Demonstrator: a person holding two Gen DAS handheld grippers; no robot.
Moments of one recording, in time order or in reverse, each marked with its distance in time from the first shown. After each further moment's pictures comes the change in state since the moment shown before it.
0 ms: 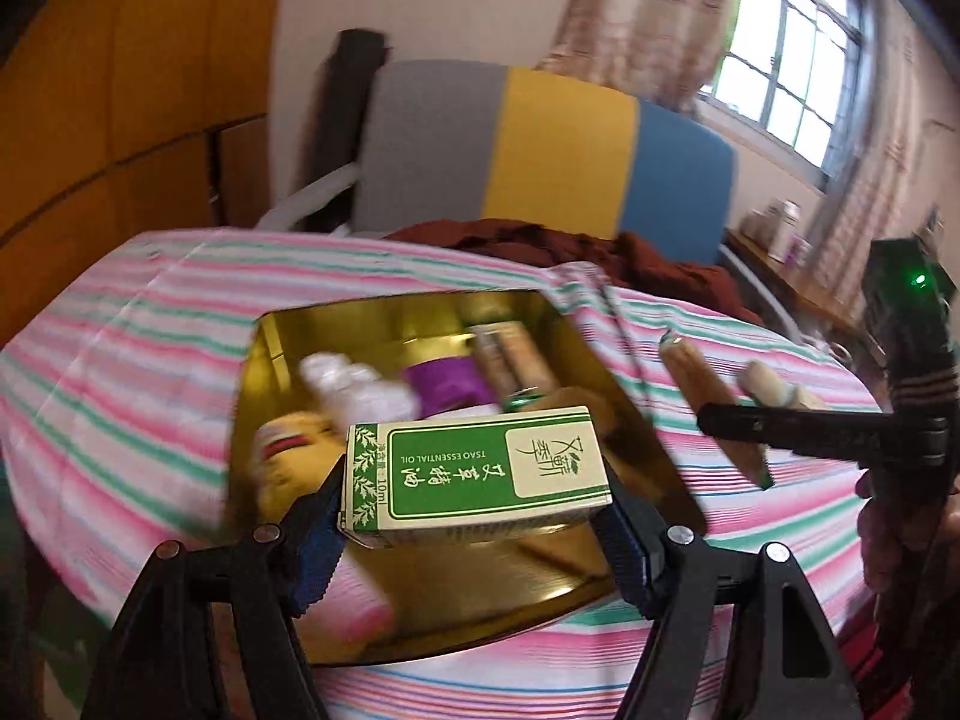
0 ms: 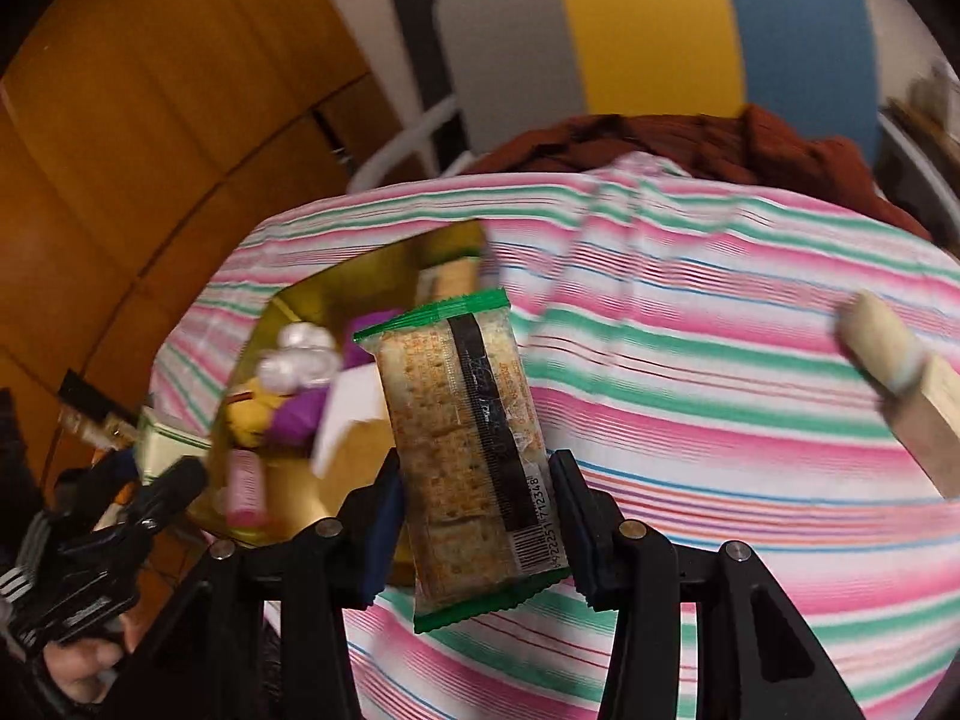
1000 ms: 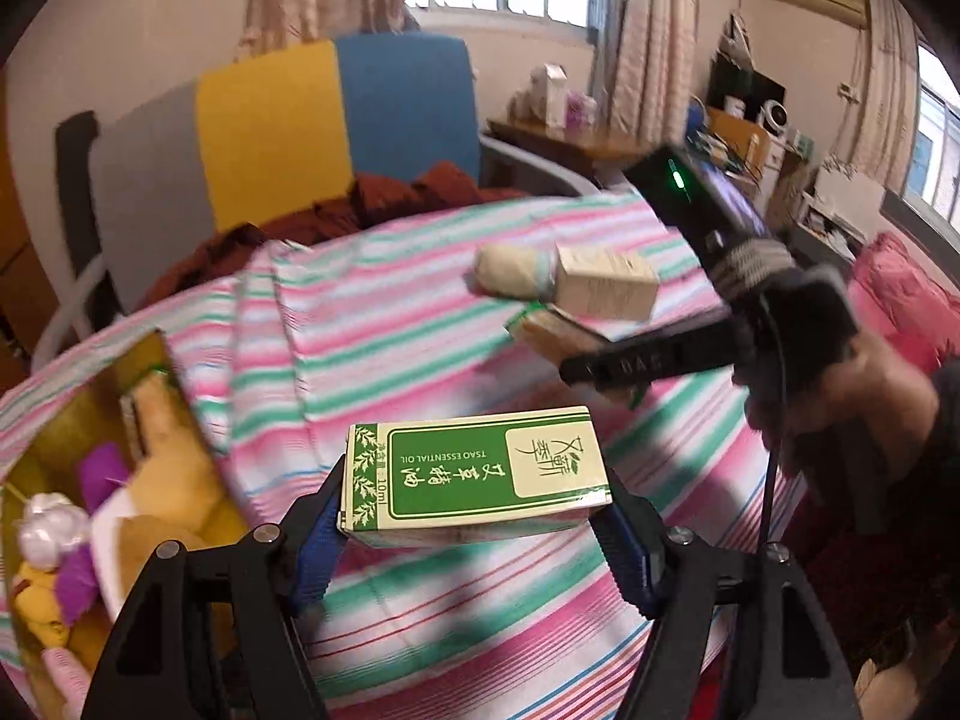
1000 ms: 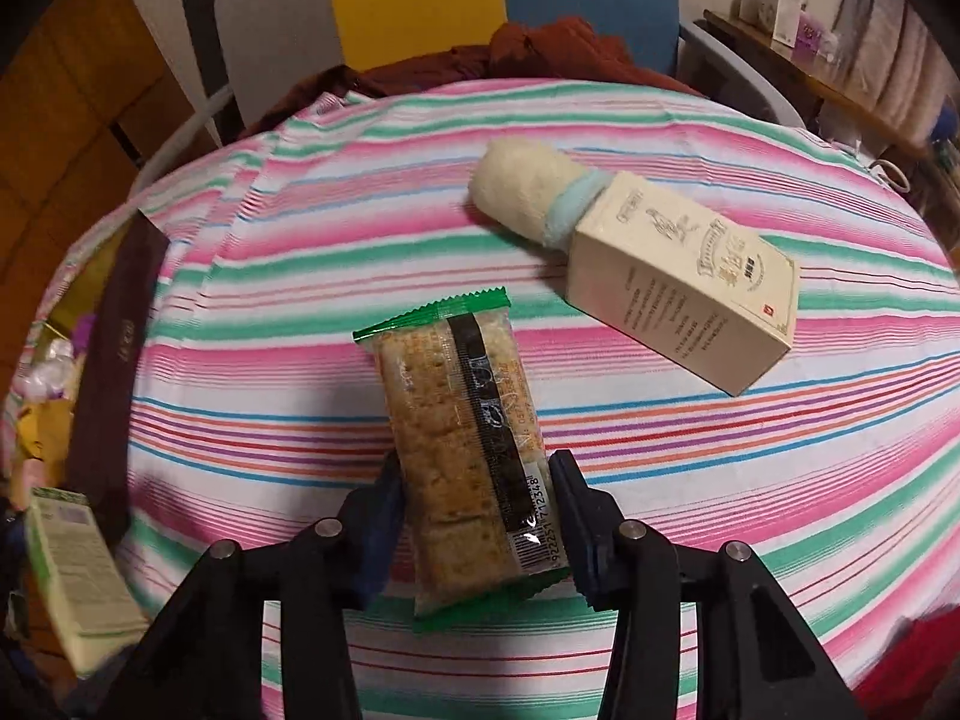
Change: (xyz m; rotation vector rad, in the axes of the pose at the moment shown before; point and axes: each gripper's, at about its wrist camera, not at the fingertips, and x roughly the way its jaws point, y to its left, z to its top) left arm 0.034 -0.229 -0.035 0.485 0.081 -0.304; right arm -0.027 -0.203 -0.048 0.208 0.091 -0.364
